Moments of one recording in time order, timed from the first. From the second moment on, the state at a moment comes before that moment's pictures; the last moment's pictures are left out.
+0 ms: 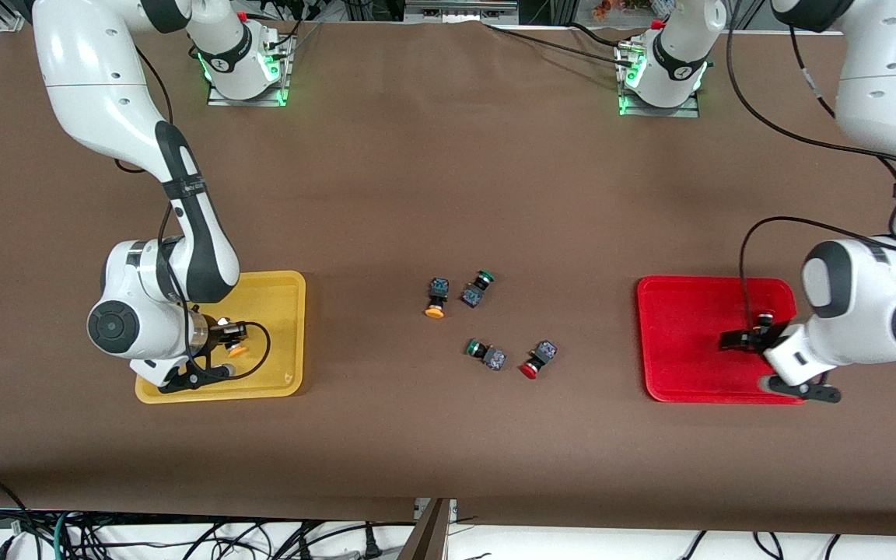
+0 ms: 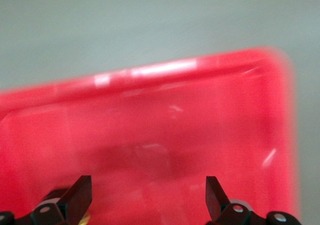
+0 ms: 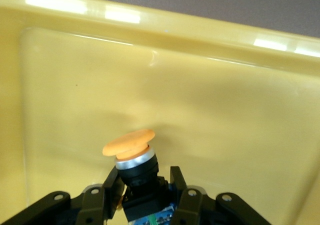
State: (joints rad) left arm 0.12 0.71 -0.11 -1.46 -0.01 2.10 0.25; right arm 0.22 0.79 -0.12 -1.45 0.10 2.09 -0.16
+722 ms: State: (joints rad) left arm -0.23 0.84 -0.11 -1.36 -0.01 2.27 0.10; right arm 0.25 0.75 0.10 -1.40 0.10 2.06 0.24
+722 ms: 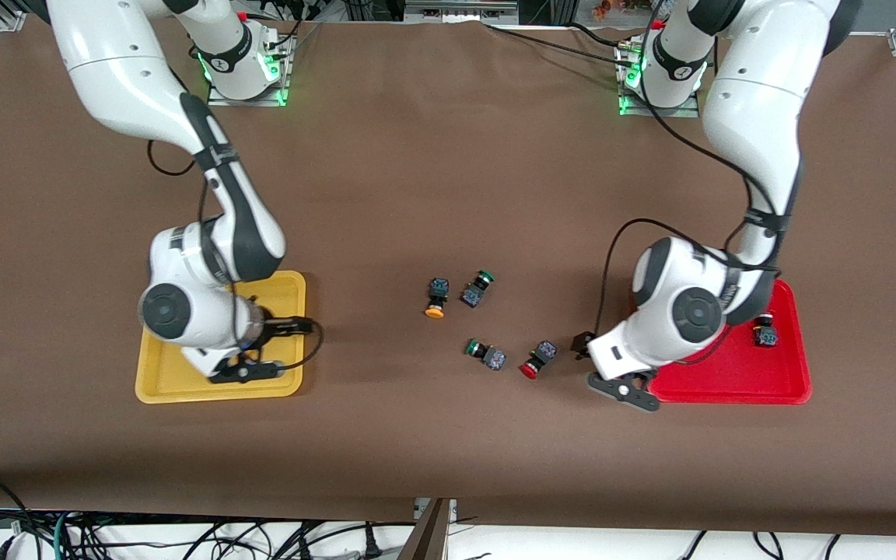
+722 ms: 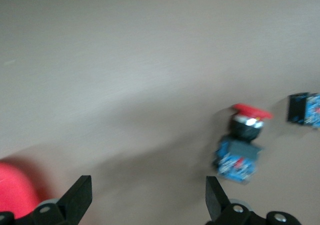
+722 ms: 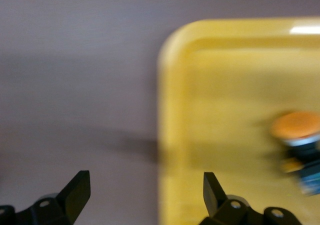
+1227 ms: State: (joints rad) left arm -0.32 0.90 -0.11 -1.35 -0.01 2.33 0.08; right arm 0.48 0.78 0.15 -1.39 0.10 2.18 0.76
